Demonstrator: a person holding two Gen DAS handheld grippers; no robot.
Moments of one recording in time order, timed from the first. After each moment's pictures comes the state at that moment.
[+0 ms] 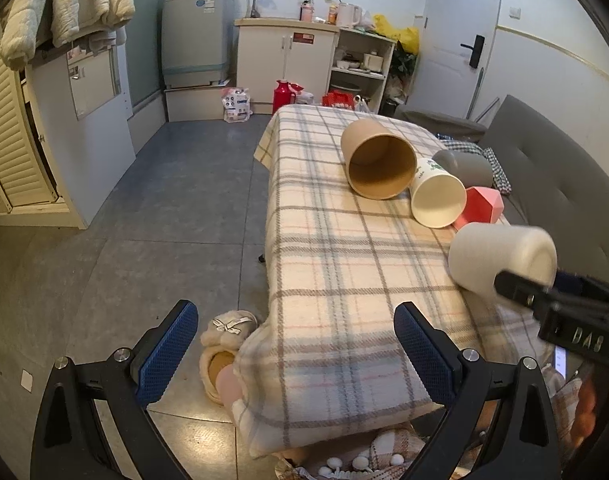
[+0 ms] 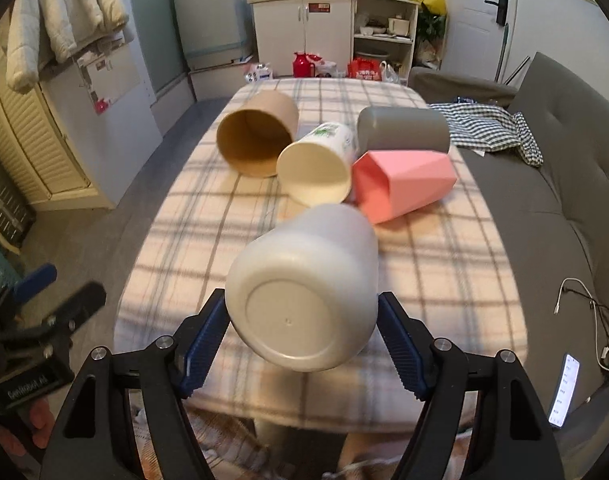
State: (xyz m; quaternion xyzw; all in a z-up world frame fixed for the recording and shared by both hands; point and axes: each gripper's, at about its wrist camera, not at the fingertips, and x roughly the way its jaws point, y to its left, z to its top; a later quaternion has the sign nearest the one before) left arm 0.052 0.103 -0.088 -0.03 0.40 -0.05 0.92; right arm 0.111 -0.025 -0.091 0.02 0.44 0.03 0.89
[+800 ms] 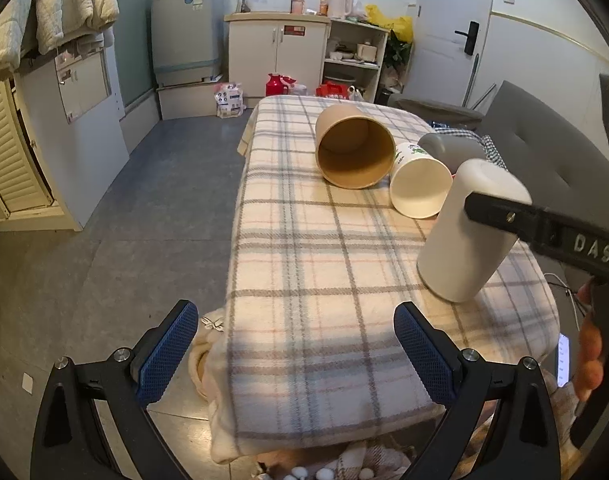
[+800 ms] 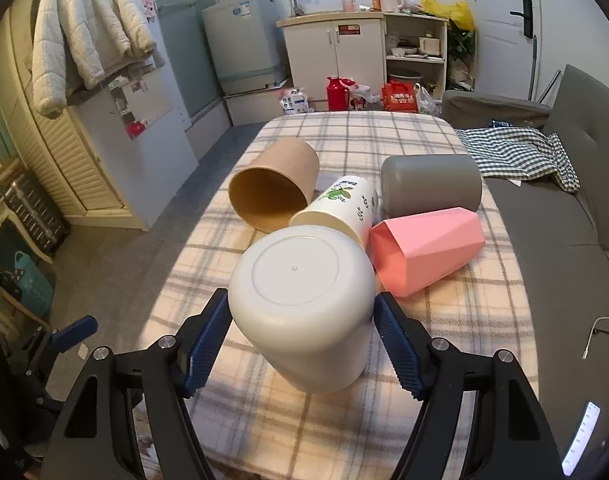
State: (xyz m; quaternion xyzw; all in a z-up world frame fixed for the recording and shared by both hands) left arm 0.066 0.066 -0.098 -0.02 0.41 -0.05 0.91; right arm 0.157 -0.043 -0.087 0.04 0.41 0.10 0.90
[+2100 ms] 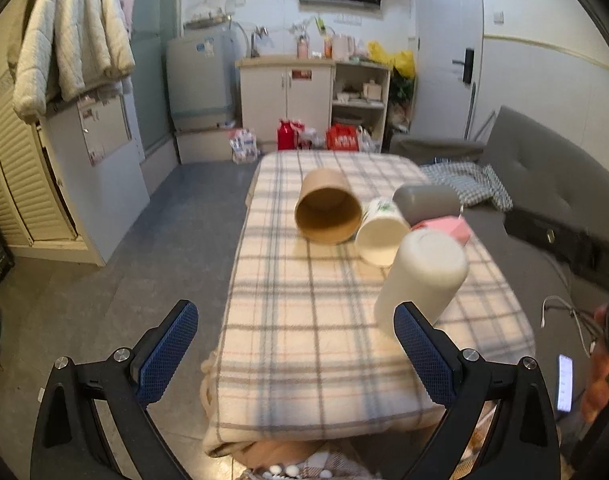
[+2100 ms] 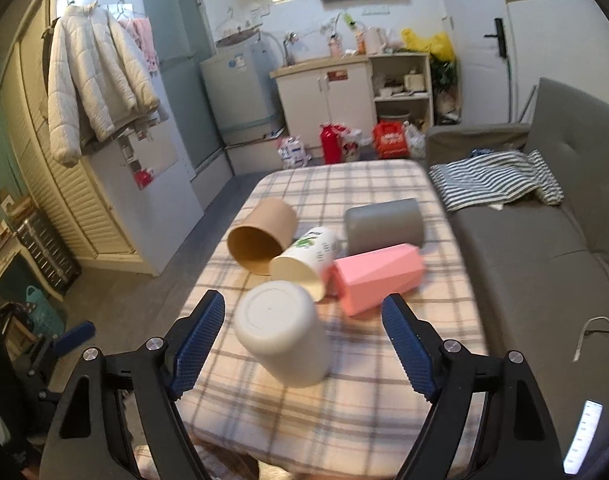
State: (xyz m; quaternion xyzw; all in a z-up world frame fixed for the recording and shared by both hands) left arm 0.025 0.024 -0.034 0.00 0.33 -0.01 0.94; right arm 0.087 -0.104 -0.028 0.08 0.32 0.09 0.94
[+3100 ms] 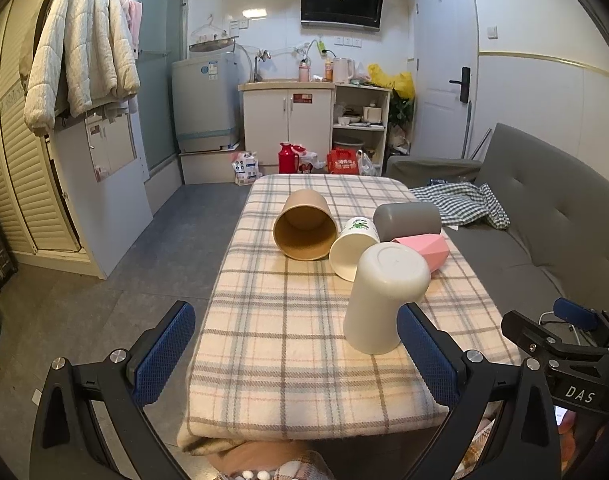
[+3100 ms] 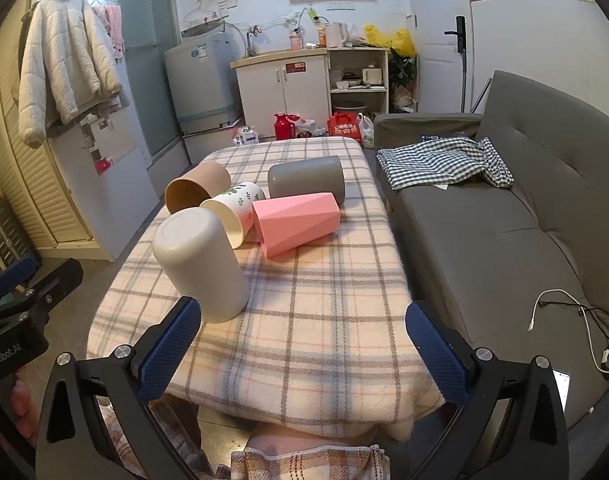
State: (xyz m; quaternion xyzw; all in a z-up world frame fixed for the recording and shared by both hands) left arm 0.007 -0.009 -0.033 0.00 0.29 0.00 0.96; right arm 0.046 -0.138 -0.069 0.05 0.34 0.02 0.94
